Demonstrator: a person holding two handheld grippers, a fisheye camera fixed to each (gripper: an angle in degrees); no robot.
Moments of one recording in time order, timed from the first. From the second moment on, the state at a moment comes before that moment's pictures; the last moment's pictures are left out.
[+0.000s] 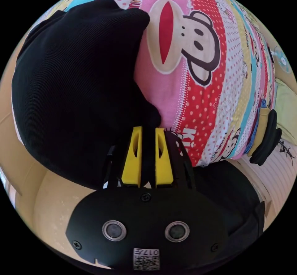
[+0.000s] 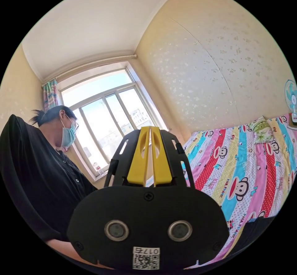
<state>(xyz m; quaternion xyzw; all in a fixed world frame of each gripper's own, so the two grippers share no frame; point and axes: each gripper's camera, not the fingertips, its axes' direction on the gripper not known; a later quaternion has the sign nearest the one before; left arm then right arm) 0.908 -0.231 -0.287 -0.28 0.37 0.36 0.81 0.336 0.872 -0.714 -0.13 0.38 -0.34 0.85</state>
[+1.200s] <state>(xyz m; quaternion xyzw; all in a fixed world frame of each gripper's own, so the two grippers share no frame) 0.624 0.046 -0.754 0.11 0.87 0.31 -0.37 0.297 0.880 -0.943 -0.18 0.35 -0.45 0.80</state>
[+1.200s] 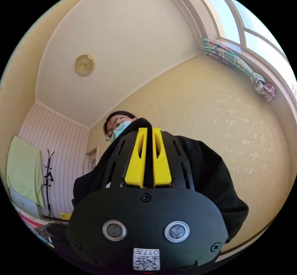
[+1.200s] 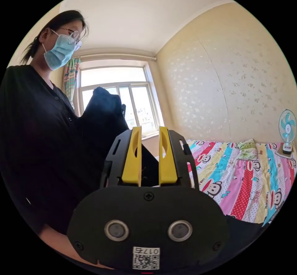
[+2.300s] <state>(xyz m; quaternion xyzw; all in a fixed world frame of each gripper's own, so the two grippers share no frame) 0.696 0.155 -0.809 0.09 0.90 0.28 -0.32 0.357 0.922 -0.912 -0.16 0.39 -0.43 0.80</state>
